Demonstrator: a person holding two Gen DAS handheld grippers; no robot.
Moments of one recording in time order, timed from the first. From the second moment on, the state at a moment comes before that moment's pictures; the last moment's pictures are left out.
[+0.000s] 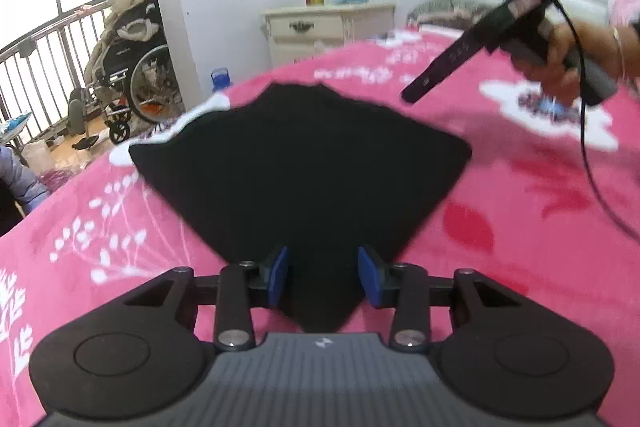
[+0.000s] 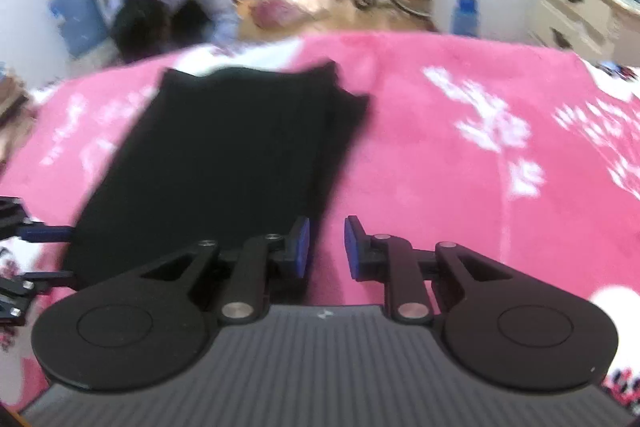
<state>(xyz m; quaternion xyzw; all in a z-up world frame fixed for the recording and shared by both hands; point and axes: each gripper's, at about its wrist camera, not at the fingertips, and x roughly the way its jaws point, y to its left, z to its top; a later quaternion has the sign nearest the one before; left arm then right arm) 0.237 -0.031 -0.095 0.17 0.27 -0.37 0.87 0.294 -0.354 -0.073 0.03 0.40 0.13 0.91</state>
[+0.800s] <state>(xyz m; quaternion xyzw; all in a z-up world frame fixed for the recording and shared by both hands) 0.288 -0.032 -0.105 0.11 0.29 -0.32 0.90 0.352 -0.365 -0.082 0.05 0.38 0.10 0.92</state>
